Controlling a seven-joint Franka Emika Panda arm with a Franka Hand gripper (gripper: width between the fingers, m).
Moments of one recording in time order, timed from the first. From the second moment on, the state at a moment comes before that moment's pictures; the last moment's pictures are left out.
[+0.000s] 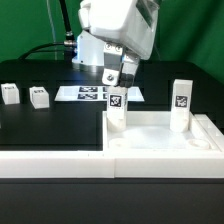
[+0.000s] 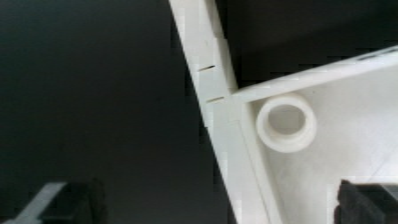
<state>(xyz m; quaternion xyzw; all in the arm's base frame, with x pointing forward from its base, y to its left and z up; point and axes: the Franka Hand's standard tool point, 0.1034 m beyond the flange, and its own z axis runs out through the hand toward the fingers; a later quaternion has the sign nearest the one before) 0.683 -0.015 0.120 0.82 0.54 0.04 0.16</state>
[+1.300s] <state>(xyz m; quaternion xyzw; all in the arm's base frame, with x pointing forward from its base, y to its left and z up) 0.592 -0.091 0.121 0.96 0.26 0.01 0.09</state>
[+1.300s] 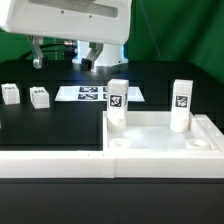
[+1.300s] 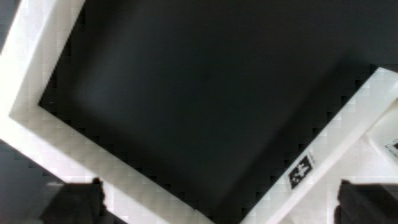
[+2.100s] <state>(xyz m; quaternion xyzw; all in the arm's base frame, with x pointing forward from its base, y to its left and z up) 0.514 -0.115 0.078 0.94 0.22 -0.24 0.06</state>
